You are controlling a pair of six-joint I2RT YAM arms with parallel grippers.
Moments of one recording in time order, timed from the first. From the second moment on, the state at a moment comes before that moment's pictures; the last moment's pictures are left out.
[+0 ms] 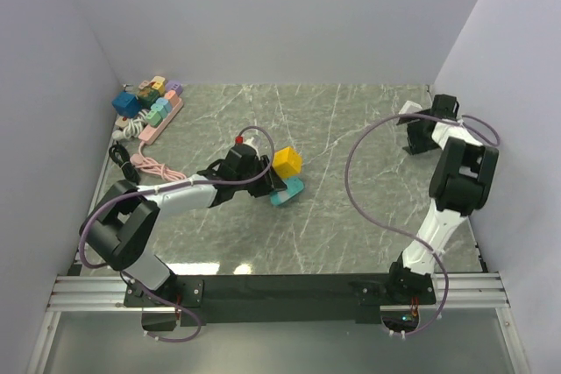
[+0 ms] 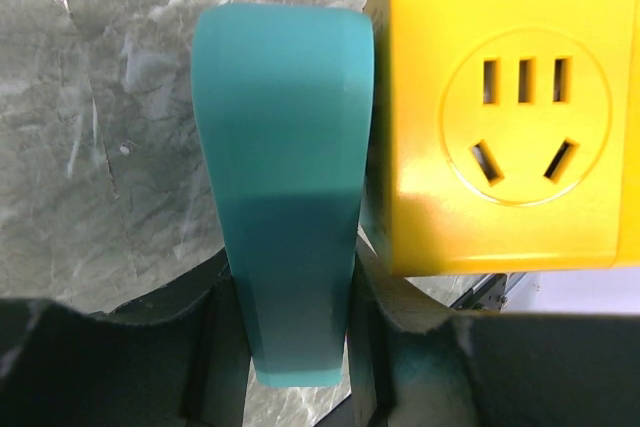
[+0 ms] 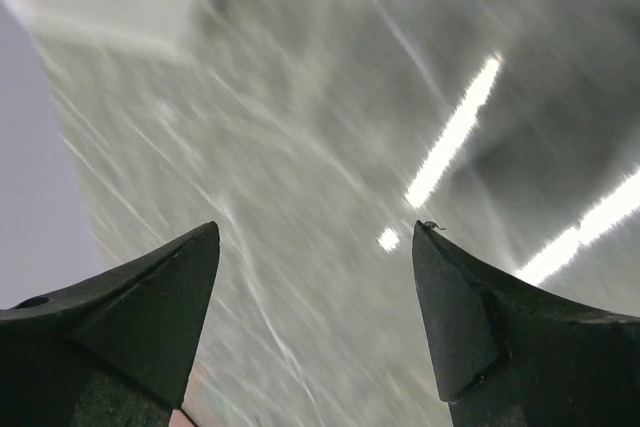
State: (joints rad) left arm -0.68 1.56 0.81 0.08 0.19 -0.93; right arm -0.32 2.03 1.44 -0.34 -0.12 1.05
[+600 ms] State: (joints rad) left arm -0.67 1.63 0.83 0.15 0.28 -0.88; right arm 0.07 1.40 0.97 -0.41 -0.36 0.73
